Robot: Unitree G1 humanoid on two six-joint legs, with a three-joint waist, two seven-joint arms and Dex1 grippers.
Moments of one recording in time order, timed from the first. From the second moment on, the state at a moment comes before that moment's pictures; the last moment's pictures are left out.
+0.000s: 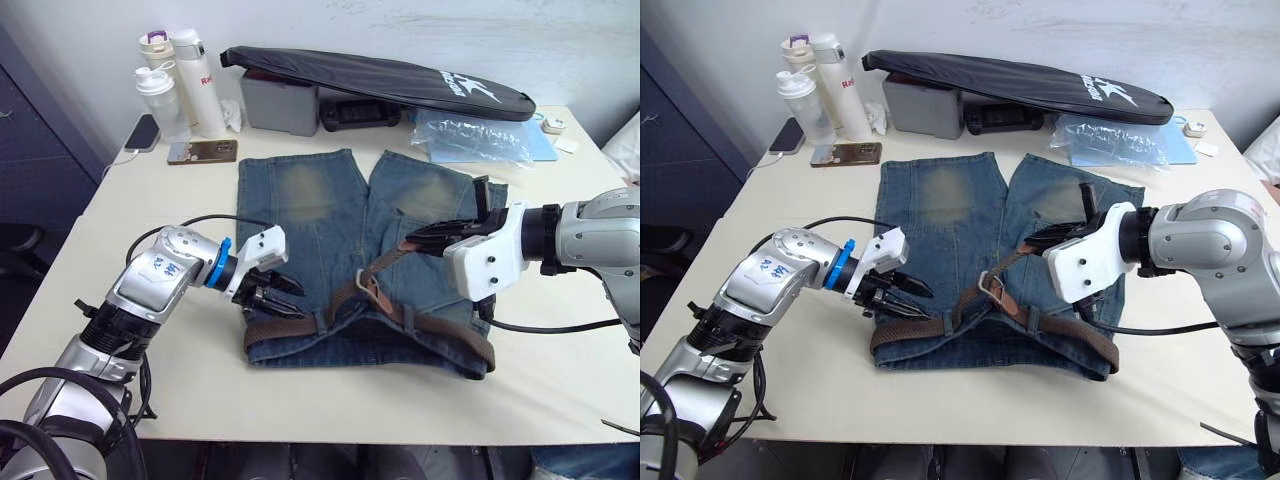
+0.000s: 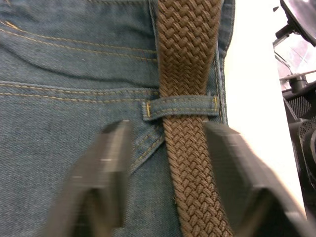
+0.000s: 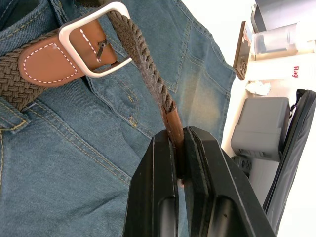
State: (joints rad) left arm -0.72 0.69 -0.32 0.00 -0.31 0.75 -1.25; right arm -0.60 -1.04 0.11 -0.32 -0.02 -0.16 1.14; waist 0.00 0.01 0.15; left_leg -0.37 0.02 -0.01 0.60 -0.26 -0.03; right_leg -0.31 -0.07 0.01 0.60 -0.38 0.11
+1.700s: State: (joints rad) left arm -0.70 0.47 -0.31 0.11 -0.19 0.73 -1.10; right arm -0.72 -1.05 0.13 -0.19 -0.06 -0.48 1.16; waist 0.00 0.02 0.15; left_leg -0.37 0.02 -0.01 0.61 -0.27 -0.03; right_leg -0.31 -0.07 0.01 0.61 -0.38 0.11
